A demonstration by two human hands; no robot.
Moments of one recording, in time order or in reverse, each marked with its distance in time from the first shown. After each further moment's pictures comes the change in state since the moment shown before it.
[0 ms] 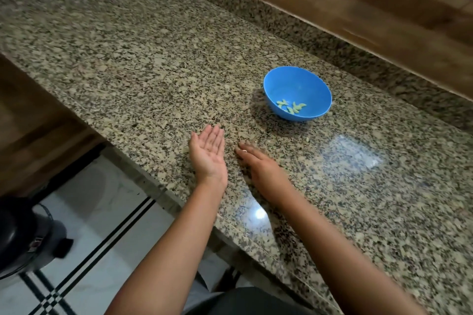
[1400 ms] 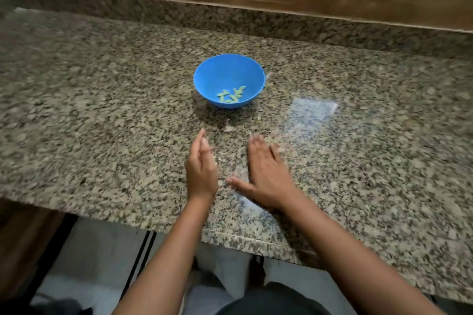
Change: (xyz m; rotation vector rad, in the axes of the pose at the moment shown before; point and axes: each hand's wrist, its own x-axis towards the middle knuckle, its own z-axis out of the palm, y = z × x) left_hand -0.008 -0.031 0.011 1.007 -0.485 0.442; right_hand -0.058 0.016 -0.008 -0.140 -0.012 0.458
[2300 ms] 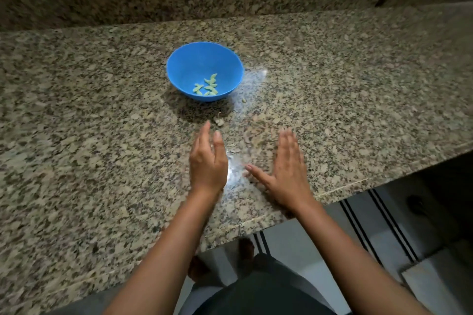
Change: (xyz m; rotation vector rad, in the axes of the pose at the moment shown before) left_hand 0.054 -0.015 -0.043 0.171 -0.577 0.191; right_hand -0.027 -0.088 0.031 0.216 0.270 0.758
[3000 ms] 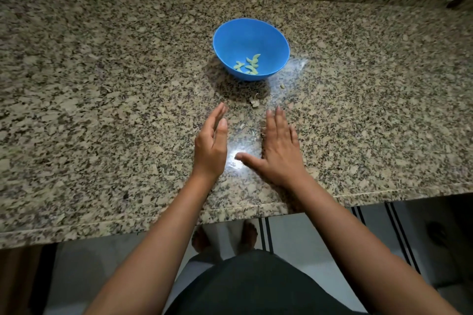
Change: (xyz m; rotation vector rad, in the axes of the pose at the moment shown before) left_hand -0.014 -0.024 -0.044 -0.340 0.018 -0.047; right_hand 0.021 -0.054 0.009 -0.177 -0.183 -0.281
